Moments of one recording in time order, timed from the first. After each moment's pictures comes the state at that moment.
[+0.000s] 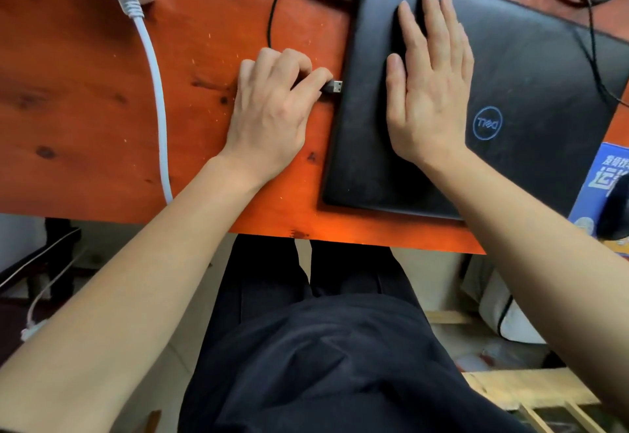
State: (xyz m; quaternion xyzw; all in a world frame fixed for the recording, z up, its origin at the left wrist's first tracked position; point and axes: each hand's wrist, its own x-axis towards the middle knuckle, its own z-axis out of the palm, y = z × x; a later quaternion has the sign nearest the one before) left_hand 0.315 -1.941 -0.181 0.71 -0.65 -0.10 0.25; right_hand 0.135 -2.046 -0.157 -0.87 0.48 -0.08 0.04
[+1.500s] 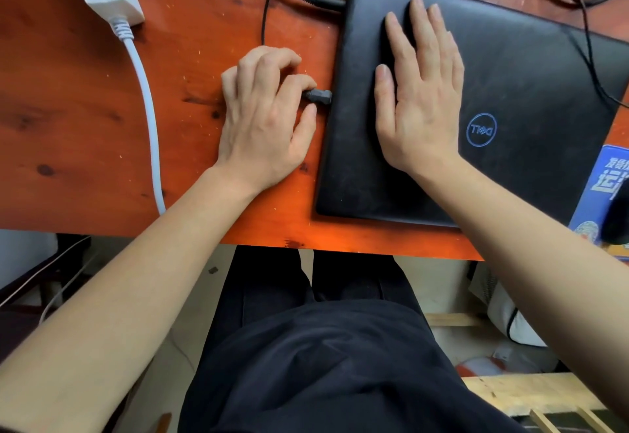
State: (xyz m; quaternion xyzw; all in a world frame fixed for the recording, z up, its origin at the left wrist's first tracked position) left_hand 0.313 -1.945 -0.175 0.75 -0.62 -0.11 0.23; right_hand 0.136 -2.048 -0.157 -0.87 0.48 -0.09 0.07
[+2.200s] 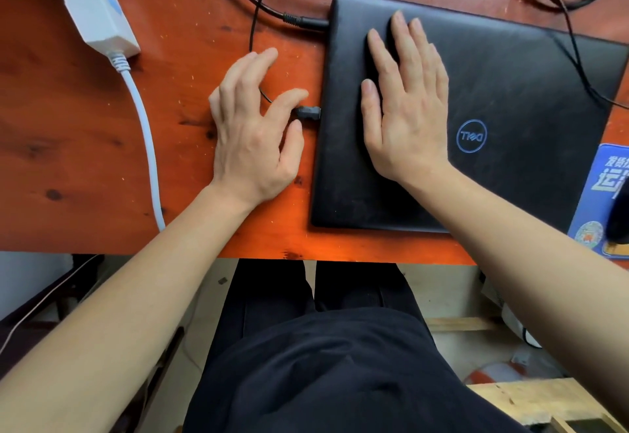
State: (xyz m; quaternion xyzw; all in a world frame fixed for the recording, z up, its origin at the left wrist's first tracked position) left_hand 0.313 -1.946 -0.180 0.74 -0.61 -0.11 0.25; right_hand 0.133 -2.050 -0.160 -0.87 0.47 -0.09 0.08
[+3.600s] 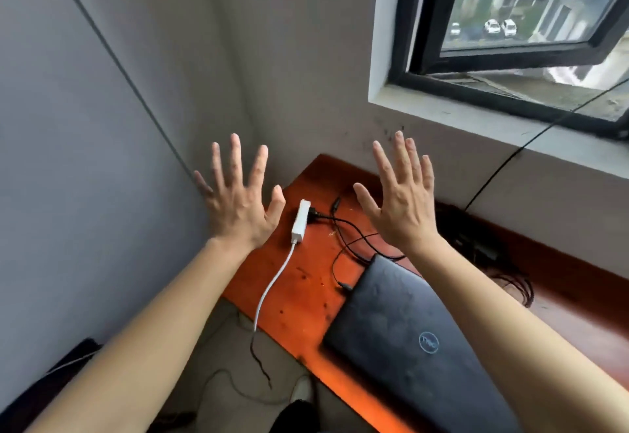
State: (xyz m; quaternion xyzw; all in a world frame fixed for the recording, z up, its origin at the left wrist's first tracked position) left_hand 0.331 -1.889 0.135 0.92 -0.33 0.20 0.09; right_hand 0.177 -2.109 0.108 -0.92 0.24 -0.30 0.06
